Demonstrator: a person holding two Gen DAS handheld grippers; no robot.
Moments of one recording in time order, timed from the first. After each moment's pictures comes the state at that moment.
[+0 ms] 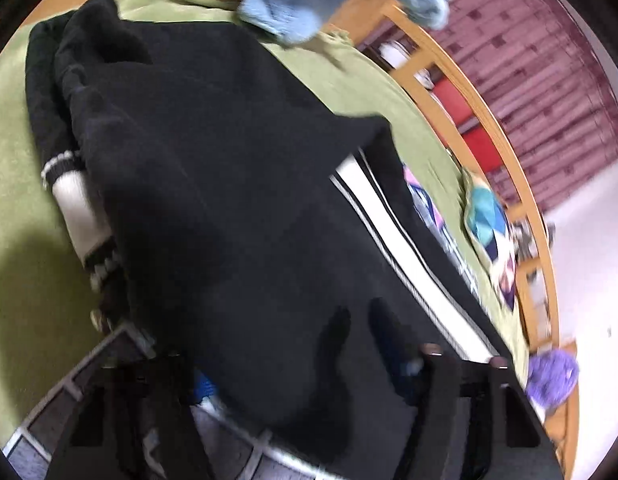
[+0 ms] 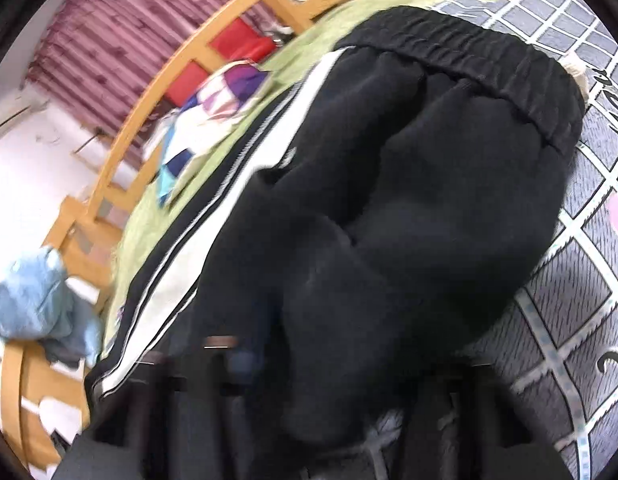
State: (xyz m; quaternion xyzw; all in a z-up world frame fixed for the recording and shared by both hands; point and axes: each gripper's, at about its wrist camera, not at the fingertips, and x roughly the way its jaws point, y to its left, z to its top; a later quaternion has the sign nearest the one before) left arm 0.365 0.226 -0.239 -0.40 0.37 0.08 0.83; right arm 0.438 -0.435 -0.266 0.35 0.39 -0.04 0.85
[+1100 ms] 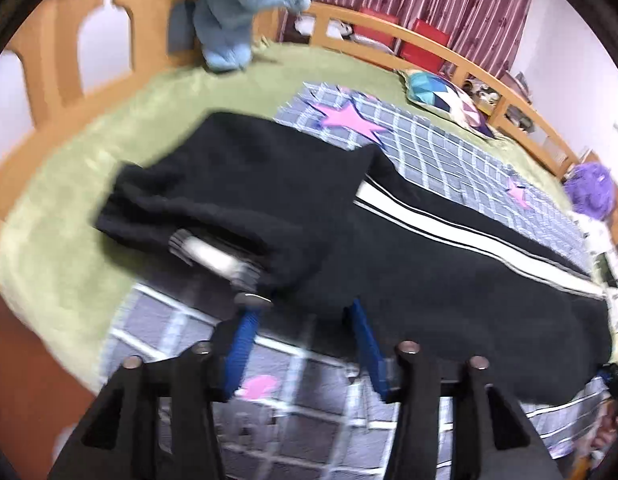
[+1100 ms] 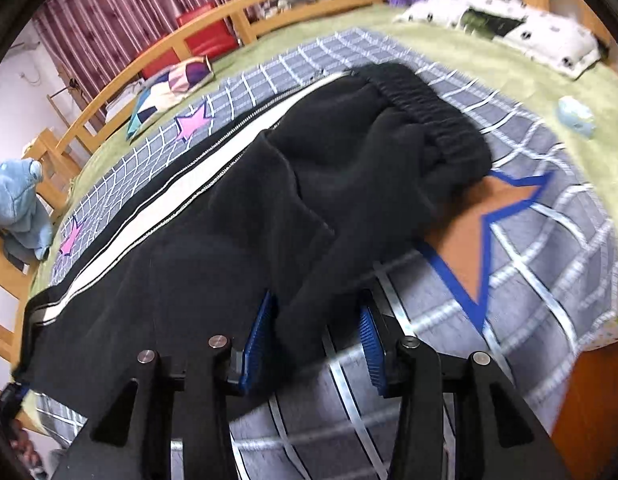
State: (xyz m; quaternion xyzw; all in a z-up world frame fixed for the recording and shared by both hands) left arm 0.083 0.164 -0.165 -0.11 0.41 0.04 0.90; right arm 0.051 -0.496 -0.225 0.22 0.42 -0.13 0.87
